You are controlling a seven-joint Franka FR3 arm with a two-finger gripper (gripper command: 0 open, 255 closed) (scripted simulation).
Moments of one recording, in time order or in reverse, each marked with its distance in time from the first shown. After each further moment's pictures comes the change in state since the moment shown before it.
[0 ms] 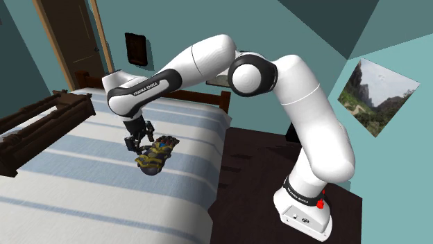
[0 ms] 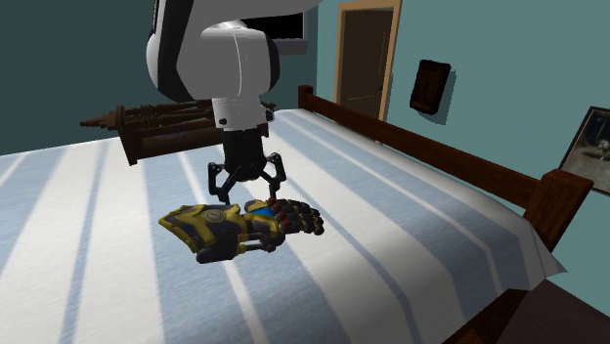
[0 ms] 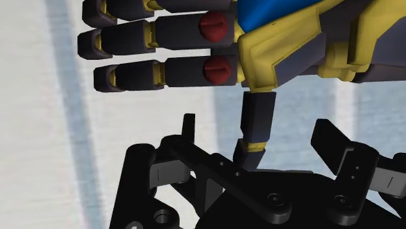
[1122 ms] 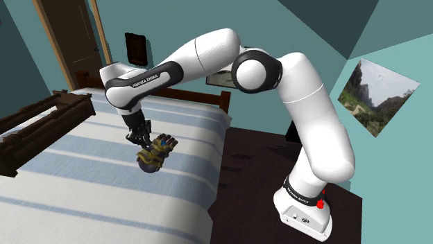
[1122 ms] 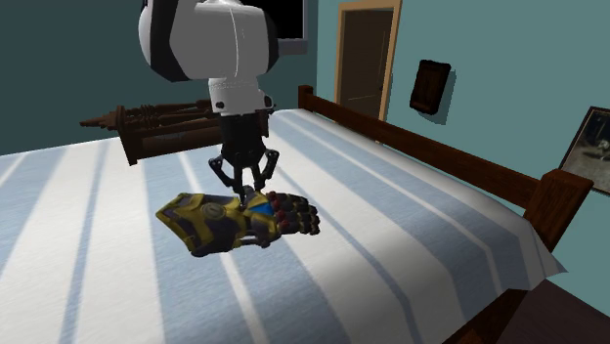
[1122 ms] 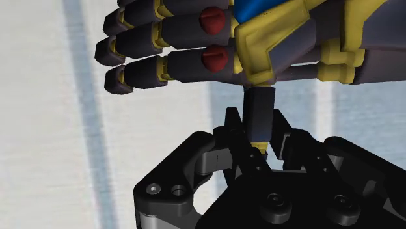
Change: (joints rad) arm -0.002 -0.043 0.005 0.005 0.007 -0.047 0.000
